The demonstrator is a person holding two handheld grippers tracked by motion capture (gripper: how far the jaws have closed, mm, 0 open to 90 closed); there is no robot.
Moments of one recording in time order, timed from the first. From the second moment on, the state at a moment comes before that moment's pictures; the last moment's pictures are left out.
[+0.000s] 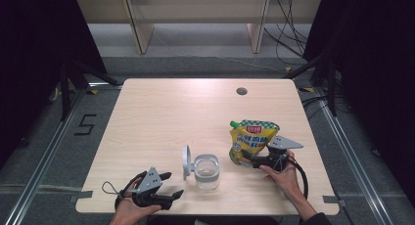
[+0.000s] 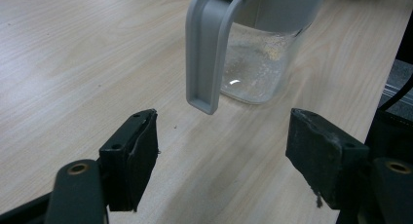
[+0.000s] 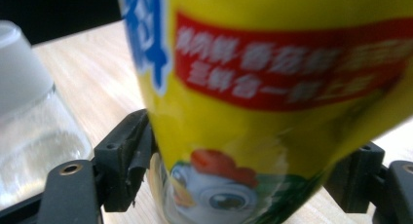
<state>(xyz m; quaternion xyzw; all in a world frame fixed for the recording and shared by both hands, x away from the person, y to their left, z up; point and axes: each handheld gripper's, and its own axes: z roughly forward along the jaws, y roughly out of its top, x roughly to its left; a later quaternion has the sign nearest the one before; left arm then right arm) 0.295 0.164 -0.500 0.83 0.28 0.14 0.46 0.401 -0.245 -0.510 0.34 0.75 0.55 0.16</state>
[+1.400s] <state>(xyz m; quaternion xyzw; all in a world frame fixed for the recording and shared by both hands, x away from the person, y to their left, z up) 0.294 0.163 -0.503 0.83 0.29 0.14 0.45 0.389 -0.235 -0.514 0.30 0.75 0.55 0.20</state>
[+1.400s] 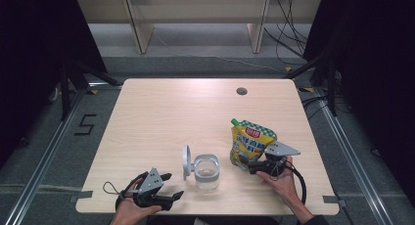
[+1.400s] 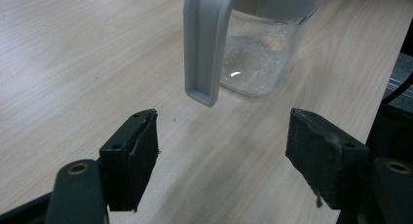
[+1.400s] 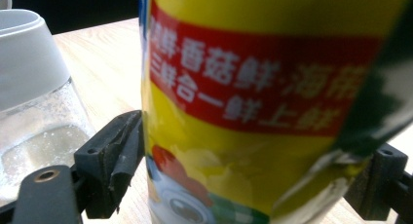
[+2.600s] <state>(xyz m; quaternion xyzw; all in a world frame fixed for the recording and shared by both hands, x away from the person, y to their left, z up) 0.295 0.162 -0.502 0.83 0.28 0.14 0.46 0.398 -0.228 -0.512 0.33 0.72 0.58 0.19</state>
